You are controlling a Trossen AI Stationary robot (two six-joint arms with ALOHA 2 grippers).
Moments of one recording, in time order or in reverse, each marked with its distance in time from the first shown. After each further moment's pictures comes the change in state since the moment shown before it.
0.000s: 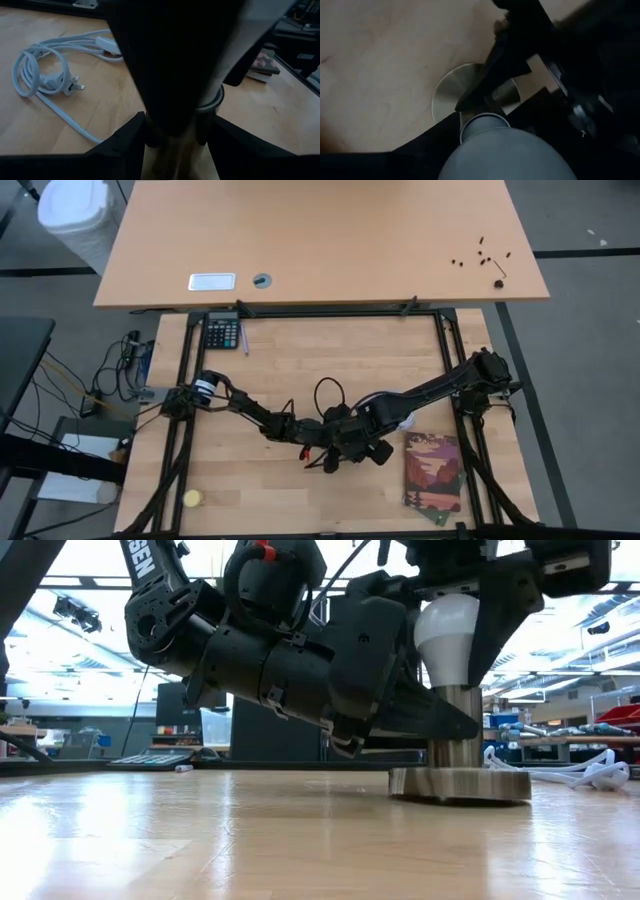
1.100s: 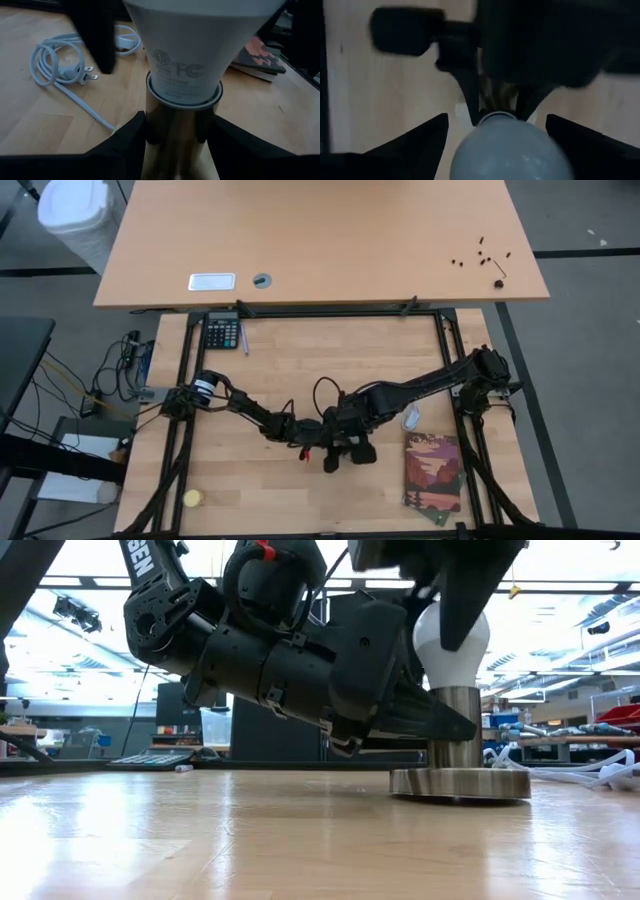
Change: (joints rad) left arm -0.001 -0.002 -0.002 -0.015 -0.019 0.001; right arm -0.059 -0.006 0.055 -0.062 -0.087 0.704
